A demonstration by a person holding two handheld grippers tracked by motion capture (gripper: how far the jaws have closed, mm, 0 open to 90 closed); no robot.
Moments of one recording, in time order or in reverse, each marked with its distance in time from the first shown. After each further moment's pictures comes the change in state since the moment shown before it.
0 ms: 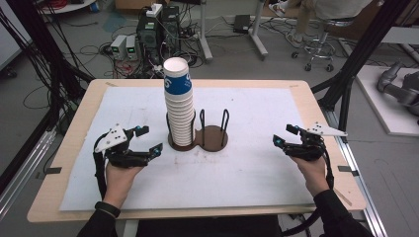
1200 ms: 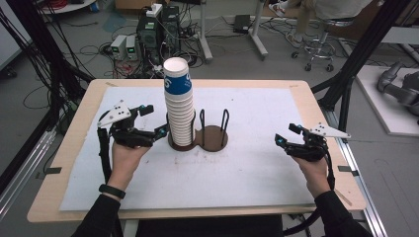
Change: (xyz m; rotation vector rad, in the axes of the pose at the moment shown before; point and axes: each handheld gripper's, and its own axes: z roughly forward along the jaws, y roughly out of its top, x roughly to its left) left arm 0.012 0.058 0.029 -0.062 -0.053 -0.032; right arm 0.003 0.002 -0.006 -0.026 -0.036 -0.008
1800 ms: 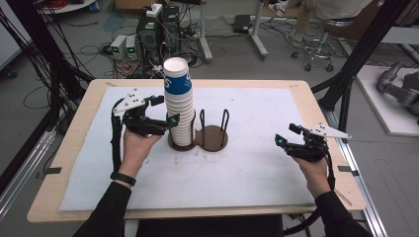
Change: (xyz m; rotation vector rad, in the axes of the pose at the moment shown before) left arm 0.007 0.015 0.036 0.027 0.004 0.021; right arm 0.001 0.000 -0.002 -0.005 0.002 -0.004
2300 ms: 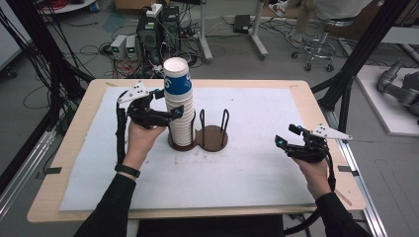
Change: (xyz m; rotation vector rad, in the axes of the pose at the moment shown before) left arm 0.009 0.009 0.016 -0.008 -0.019 -0.024; right arm 0.002 -0.001 -0.003 -0.006 0.021 -0.005
